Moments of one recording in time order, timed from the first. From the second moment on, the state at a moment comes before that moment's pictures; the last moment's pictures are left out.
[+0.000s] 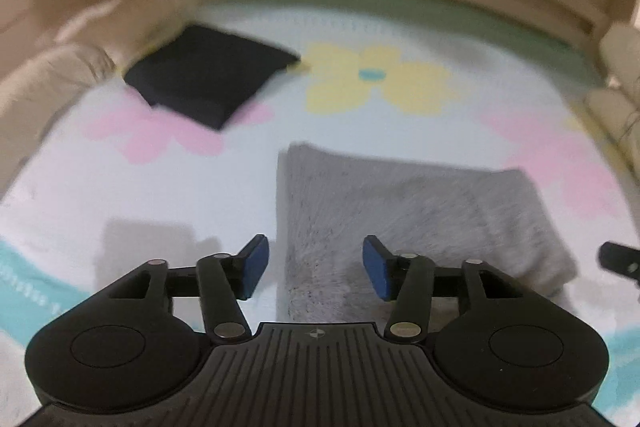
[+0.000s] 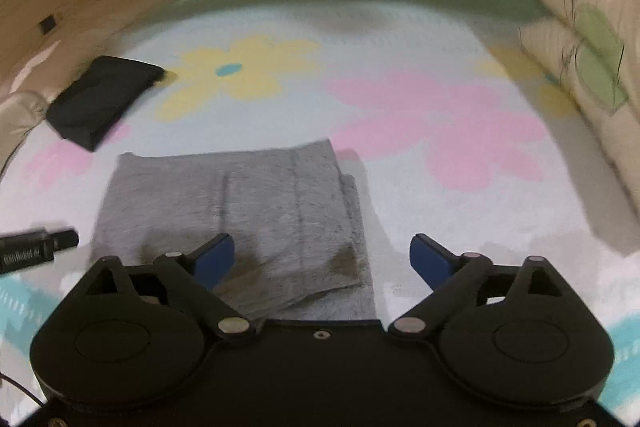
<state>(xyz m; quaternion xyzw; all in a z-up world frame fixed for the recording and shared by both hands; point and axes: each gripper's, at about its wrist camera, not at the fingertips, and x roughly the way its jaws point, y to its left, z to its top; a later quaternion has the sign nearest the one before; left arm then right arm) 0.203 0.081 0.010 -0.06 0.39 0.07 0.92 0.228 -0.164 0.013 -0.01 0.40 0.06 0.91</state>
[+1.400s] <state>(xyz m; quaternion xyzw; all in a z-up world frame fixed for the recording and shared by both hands) 0.138 0.038 0.025 -0.02 0.37 0.06 0.93 0.150 -0.131 0.032 0.02 0.42 0.05 0.90</state>
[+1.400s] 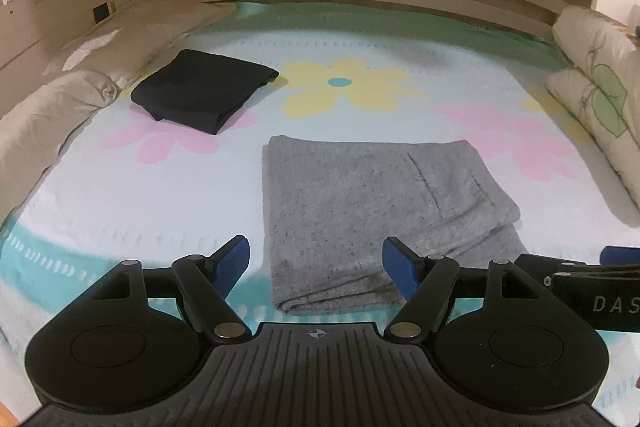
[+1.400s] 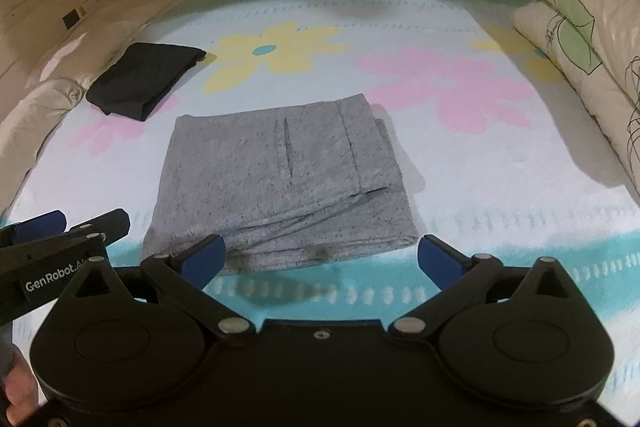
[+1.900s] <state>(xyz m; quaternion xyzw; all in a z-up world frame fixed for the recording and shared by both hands) 0.138 0.035 0.021 -0.01 0.38 0.06 0.92 0.148 -0.131 0.032 0.01 0.42 0.05 0.90</state>
